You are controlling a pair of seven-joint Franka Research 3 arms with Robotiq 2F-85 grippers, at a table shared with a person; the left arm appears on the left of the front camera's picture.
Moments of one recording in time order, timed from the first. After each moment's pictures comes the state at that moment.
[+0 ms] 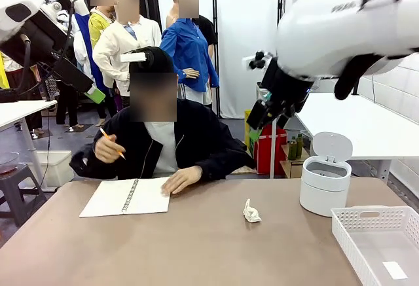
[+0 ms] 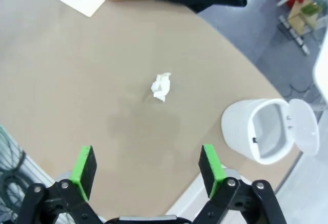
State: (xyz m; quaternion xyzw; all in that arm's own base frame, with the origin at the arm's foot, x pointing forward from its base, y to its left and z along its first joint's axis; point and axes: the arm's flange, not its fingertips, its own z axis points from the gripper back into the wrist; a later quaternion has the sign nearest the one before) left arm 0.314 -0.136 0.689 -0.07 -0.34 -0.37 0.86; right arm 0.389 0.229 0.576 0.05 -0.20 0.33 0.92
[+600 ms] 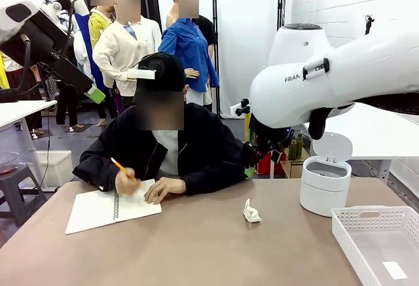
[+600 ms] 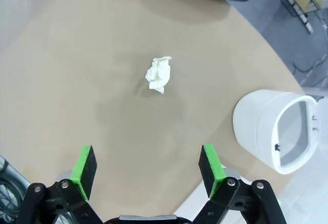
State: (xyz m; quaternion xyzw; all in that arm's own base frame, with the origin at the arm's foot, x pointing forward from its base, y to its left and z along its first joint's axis) left arm 0.314 -0.136 0.689 -0.07 -0.34 -0.37 0.86; right arm 0.417 0.248 0.497 0.02 -0.15 0.32 0.93
